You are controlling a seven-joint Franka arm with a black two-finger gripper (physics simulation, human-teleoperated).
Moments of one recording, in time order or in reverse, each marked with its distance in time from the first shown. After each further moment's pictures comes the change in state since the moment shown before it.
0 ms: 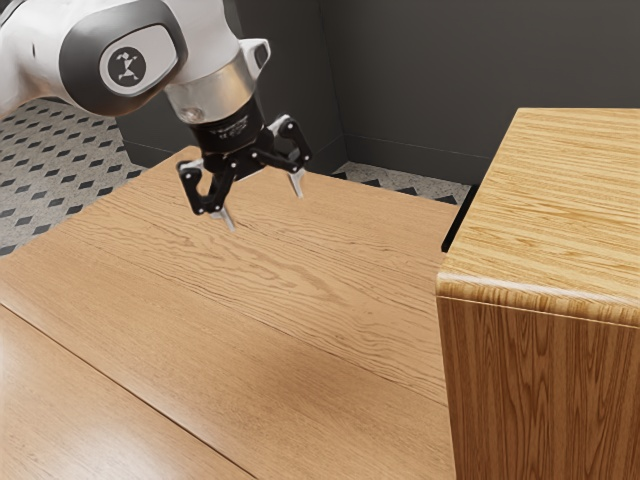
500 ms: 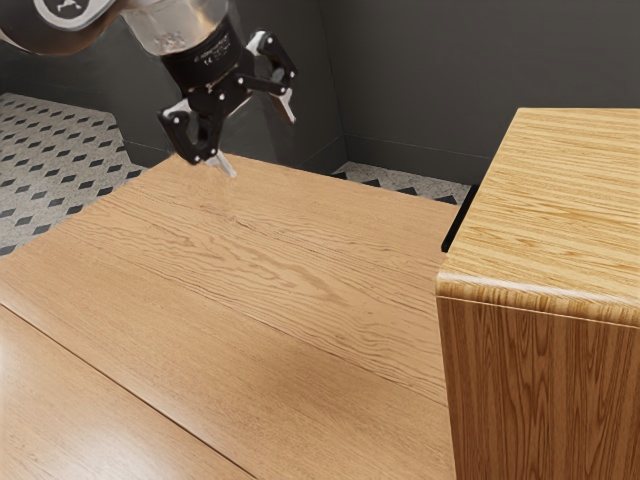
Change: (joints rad) arm -0.003 0.037 -0.089 0.223 0.008 -0.042 -0.290
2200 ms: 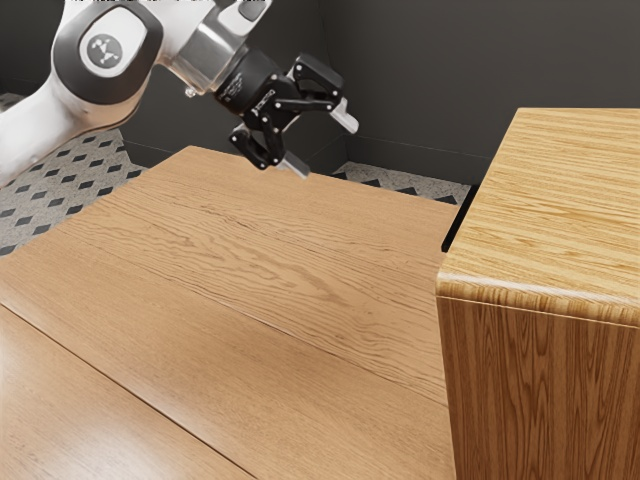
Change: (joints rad) arm -0.188 -0.406 0.089 -0.093 -0.144 0.298 0.834
